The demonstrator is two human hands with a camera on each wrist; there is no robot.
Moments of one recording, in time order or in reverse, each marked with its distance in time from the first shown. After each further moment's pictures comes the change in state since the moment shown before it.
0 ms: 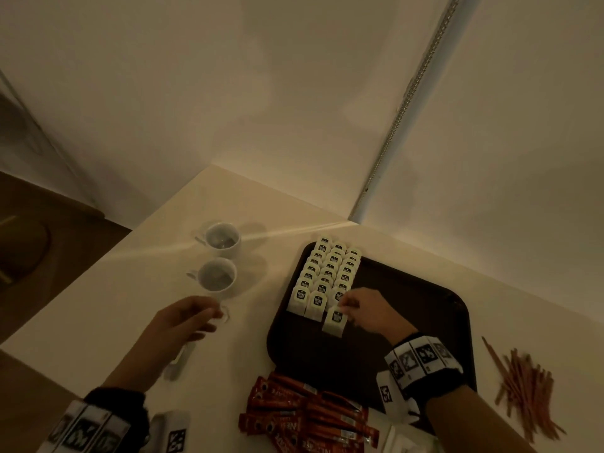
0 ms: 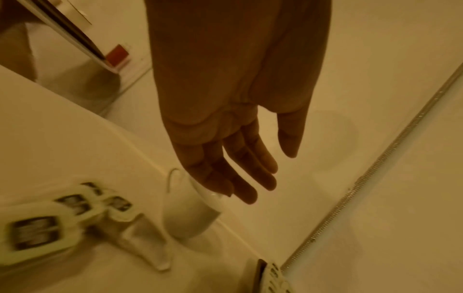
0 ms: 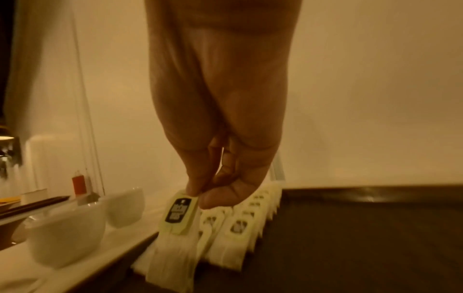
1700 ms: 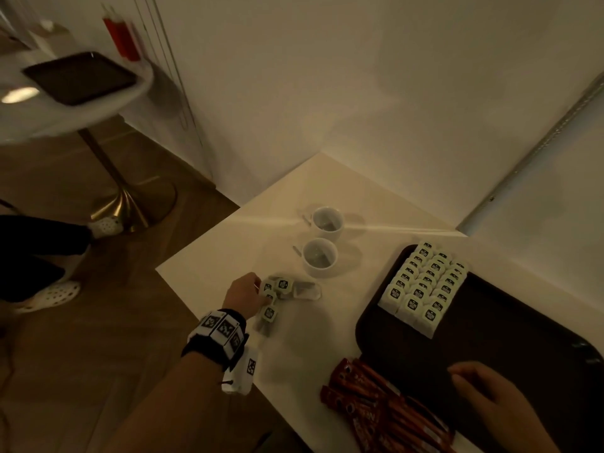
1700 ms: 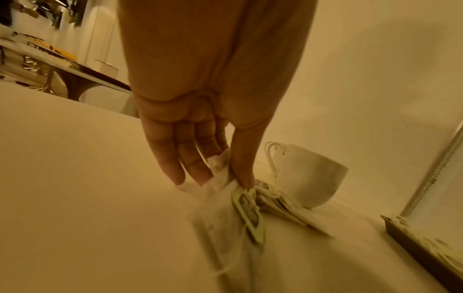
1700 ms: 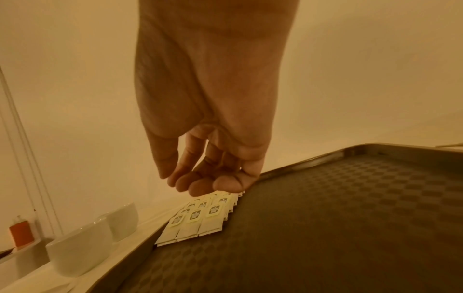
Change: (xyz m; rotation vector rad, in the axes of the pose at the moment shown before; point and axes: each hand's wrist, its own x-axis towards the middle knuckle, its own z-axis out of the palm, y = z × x) left_hand 0.032 -0.081 -0.063 0.719 0.263 -0.286; right_hand -0.088 0.024 0.041 0.223 0.033 0.050
